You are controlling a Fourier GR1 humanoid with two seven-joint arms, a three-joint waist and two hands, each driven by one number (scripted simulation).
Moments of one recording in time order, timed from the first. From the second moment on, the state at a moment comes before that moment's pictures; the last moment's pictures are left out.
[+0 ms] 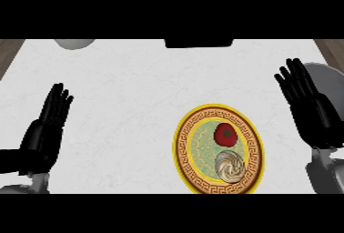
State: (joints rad) left arm -0.03 0.43 -0.20 -1.66 0.31 0.33 -0.08; right arm -0.20 -0.38 0.08 -1.64 -0.43 -0.11 0.04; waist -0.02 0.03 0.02
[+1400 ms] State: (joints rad) left arm -0.19 0.44 -0.14 -1.50 0.28 0.29 0.04; right arm 0.23 -0.97 -0.05 -2.06 -0.07 0.18 -0.04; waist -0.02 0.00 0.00
